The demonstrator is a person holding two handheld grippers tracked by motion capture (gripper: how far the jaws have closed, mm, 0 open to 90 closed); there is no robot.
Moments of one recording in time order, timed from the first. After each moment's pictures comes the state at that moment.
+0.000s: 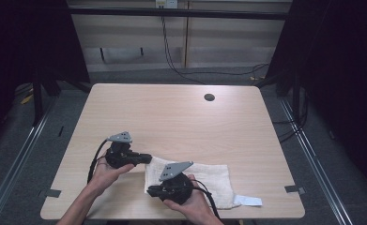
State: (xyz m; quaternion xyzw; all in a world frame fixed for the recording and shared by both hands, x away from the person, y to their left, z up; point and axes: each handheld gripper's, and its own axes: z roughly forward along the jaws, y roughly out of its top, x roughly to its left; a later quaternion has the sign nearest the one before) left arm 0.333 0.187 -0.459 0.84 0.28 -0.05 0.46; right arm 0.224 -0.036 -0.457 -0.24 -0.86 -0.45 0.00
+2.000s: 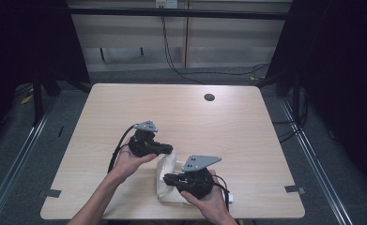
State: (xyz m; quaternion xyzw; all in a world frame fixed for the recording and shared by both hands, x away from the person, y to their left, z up) left arm 0.348 0.107 -0.434 0.86 0.24 -0.04 0.45; right arm 0.217 -0.088 -0.425 -0.30 -0.82 -0.49 -0.05
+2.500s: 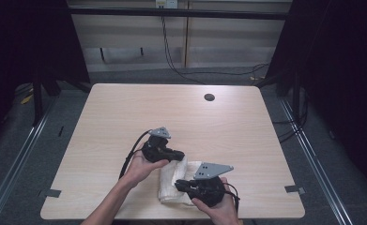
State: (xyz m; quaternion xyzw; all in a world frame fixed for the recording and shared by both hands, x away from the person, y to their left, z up) left arm 0.340 0.072 -0.456 0.87 0.23 -0.06 0.44; right arm 0.199 -0.113 -0.437 -0.32 -0.82 -0.47 -0.06
